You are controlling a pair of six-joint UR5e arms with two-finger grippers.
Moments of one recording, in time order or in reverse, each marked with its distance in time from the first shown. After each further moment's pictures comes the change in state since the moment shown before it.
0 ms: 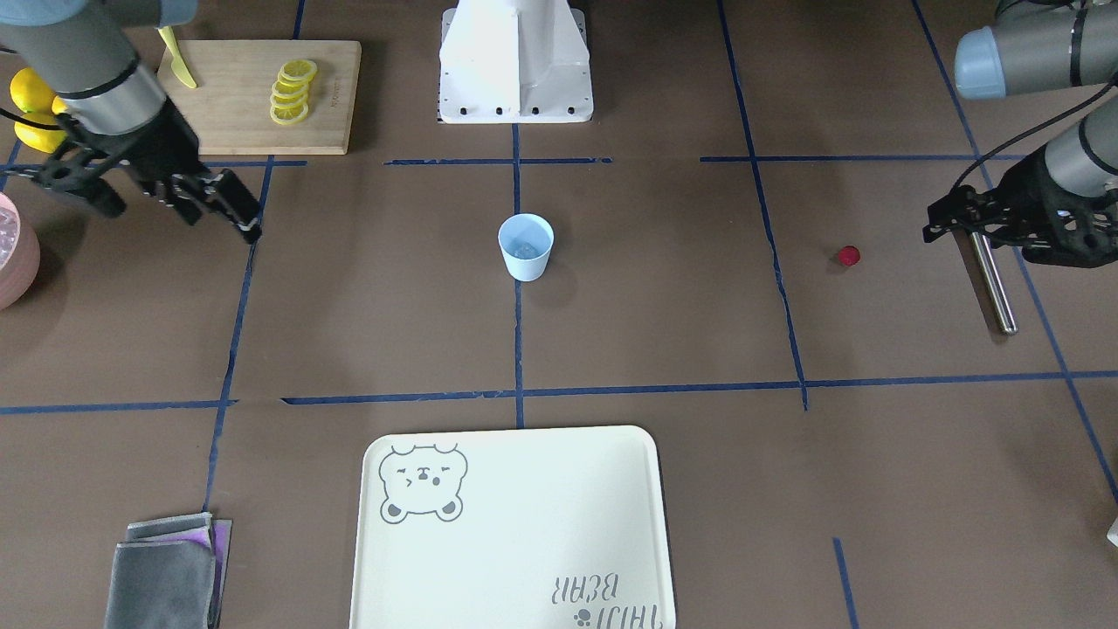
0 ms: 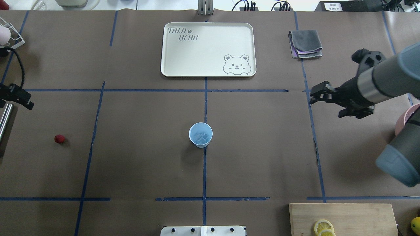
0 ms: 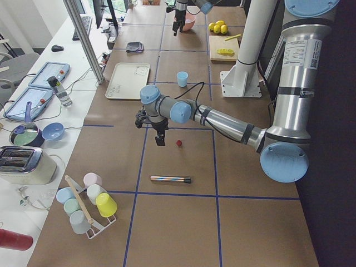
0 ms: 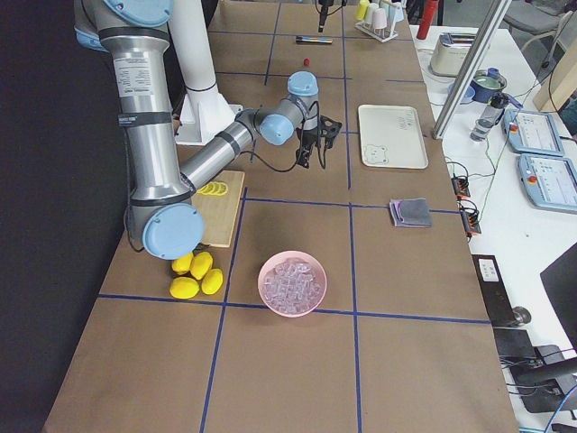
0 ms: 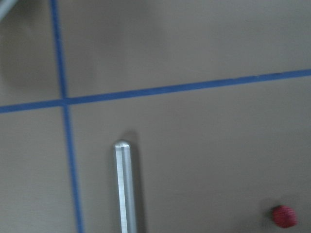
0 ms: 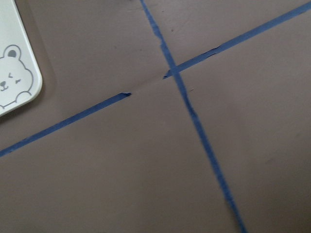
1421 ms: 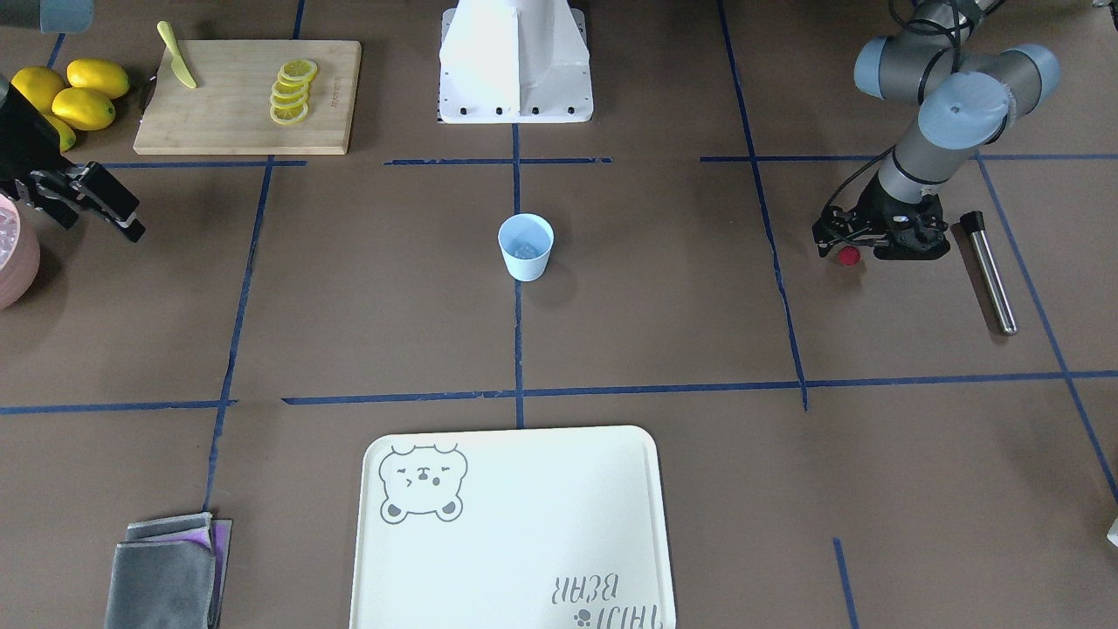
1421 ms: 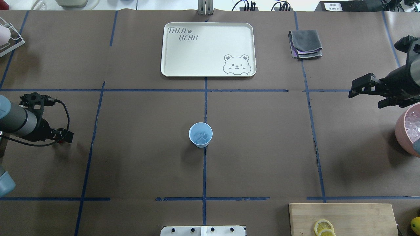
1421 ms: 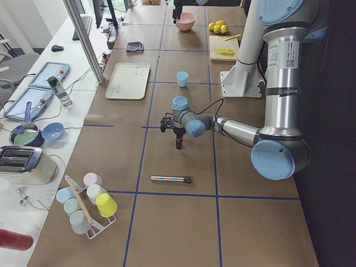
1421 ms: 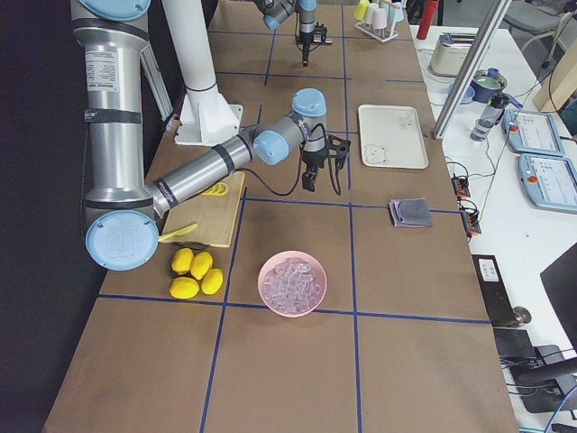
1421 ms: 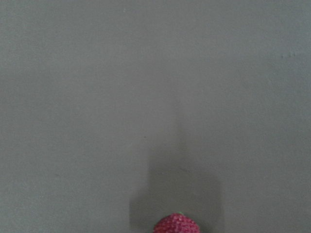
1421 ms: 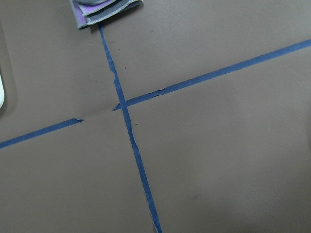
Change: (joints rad) left arm 0.348 0.097 0.093 -0.446 0.305 -0.423; right arm 0.141 -0.081 -0.006 0.005 0.086 -0.216
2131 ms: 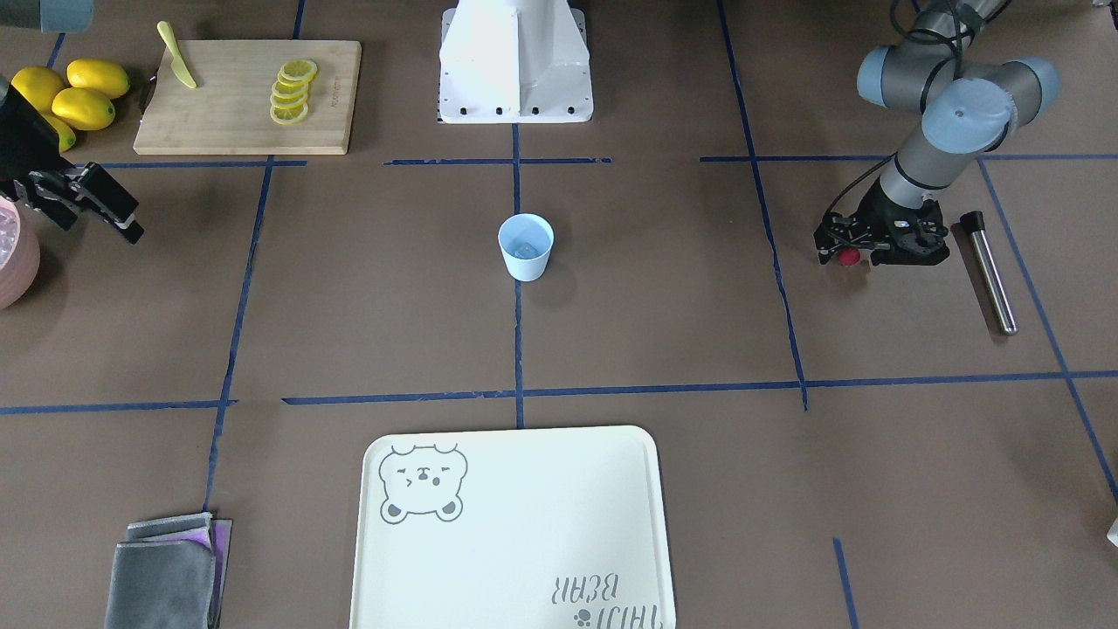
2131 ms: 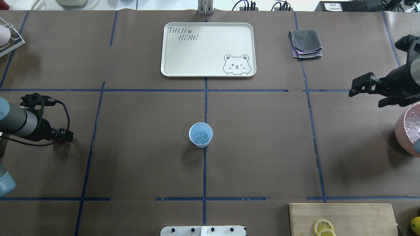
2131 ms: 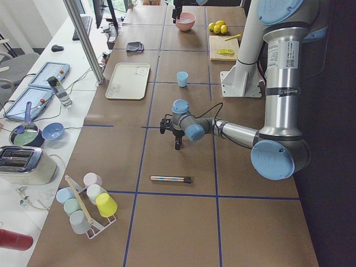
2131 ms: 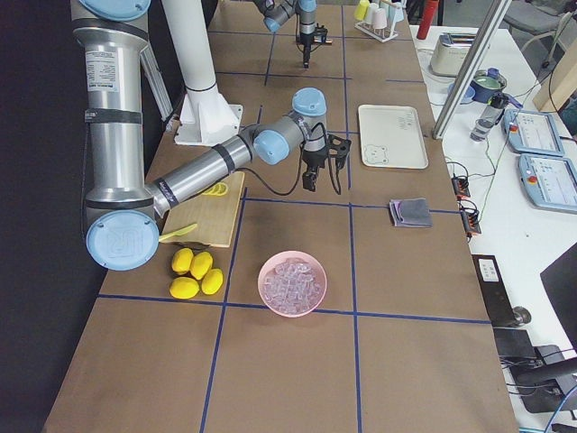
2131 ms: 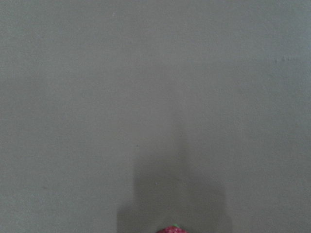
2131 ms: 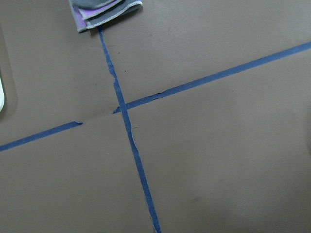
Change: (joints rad) left arm 0.001 -0.001 0.045 -0.092 0.003 -0.005; right arm 0.000 0.003 0.002 0.000 -0.007 0.004
